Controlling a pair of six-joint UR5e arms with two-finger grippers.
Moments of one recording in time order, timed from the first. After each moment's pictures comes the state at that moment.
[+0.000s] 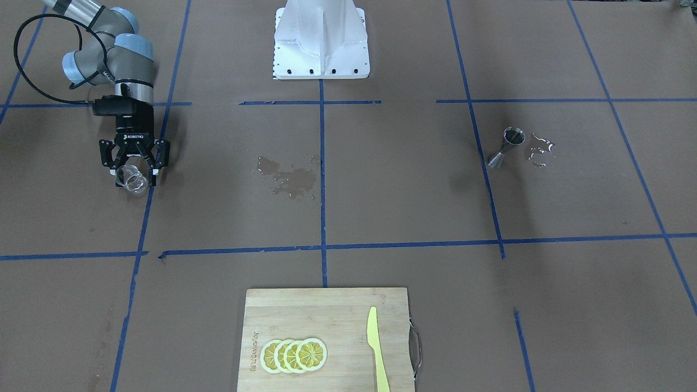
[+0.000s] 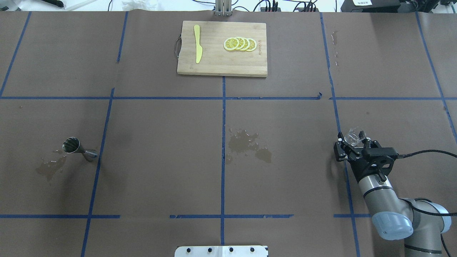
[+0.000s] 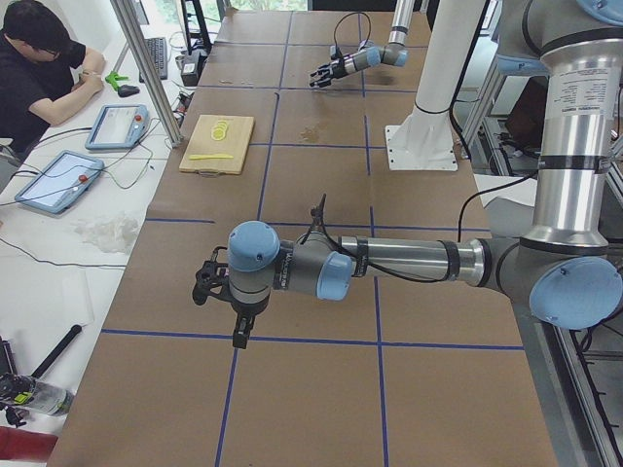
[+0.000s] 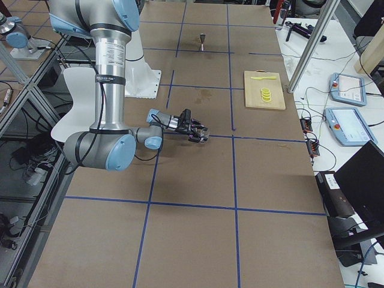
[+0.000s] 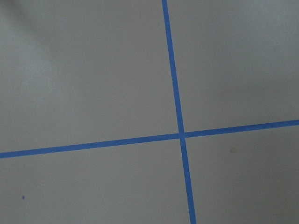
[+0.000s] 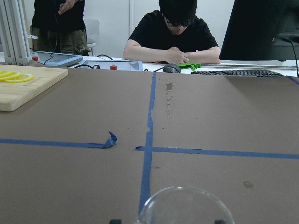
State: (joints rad) left arm -1.63 -1.58 -1.60 -1.75 -2.34 0.01; right arm 0.19 -1.65 1.60 -0.58 0.55 1.30
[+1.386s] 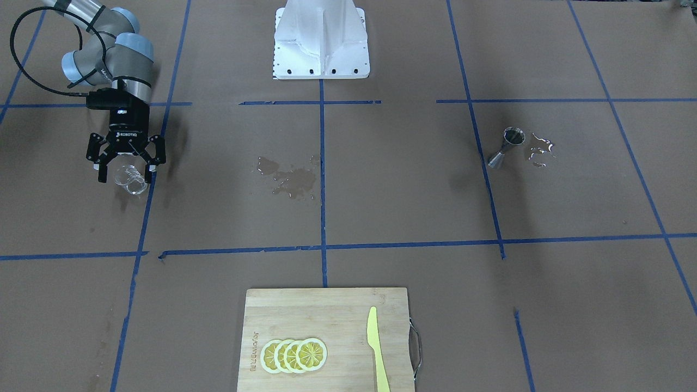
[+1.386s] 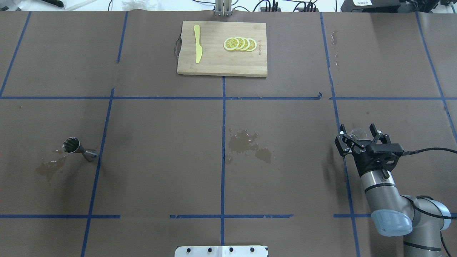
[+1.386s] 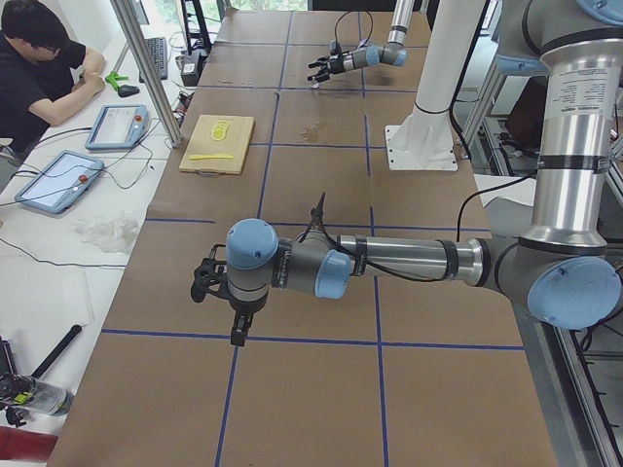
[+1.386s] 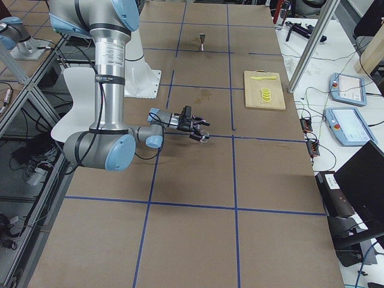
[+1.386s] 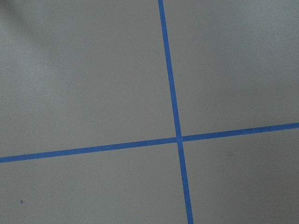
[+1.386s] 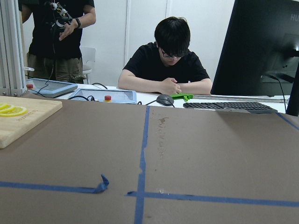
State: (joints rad) left arm -1.63 -1.58 -1.60 -1.75 -2.34 0.01; right arm 0.21 -1.64 1.64 -0.58 0.45 1.24
